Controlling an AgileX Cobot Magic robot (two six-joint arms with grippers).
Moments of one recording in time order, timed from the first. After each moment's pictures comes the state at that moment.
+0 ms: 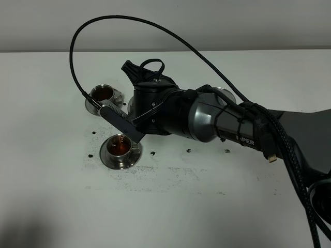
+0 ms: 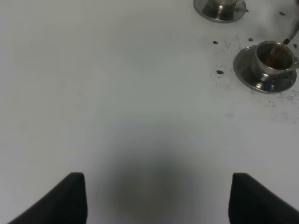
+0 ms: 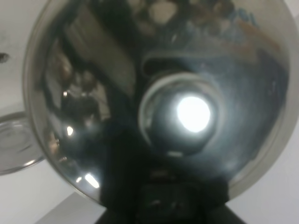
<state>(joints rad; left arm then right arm) 0.01 -0.01 -0.45 -0.07 1.06 0.01 0.83 2.14 -1.62 -1.04 0.81 -0.88</state>
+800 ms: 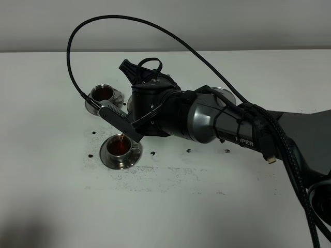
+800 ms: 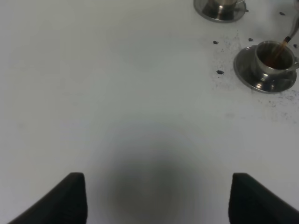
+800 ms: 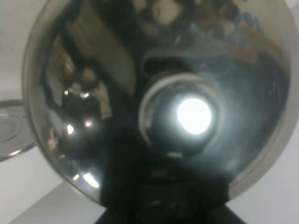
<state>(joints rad) 0.01 -0.01 -0.45 -0.07 1.06 0.01 0.84 2.14 -1.62 -1.07 0.81 -0.88</state>
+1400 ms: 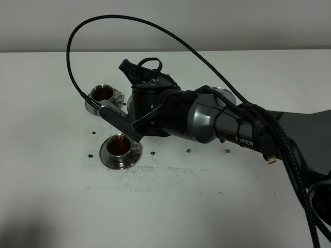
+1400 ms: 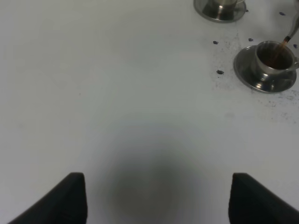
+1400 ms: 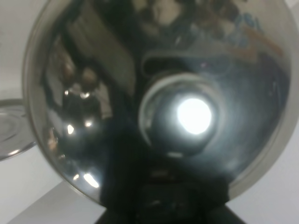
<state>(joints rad) 0.01 -0.01 -0.45 -0.07 1.06 0.01 0.84 2.14 -1.62 -1.07 0.81 -0.88</state>
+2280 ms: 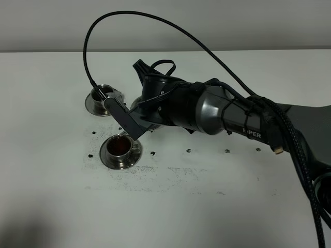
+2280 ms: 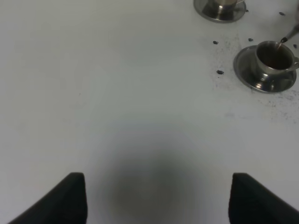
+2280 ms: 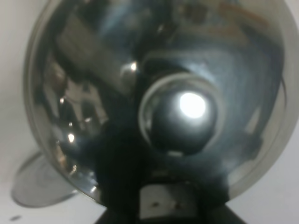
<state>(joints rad) 0.01 -0.01 -0.45 -0.07 1.06 0.01 0.79 2.12 -1.62 -0.83 0.81 -0.84</state>
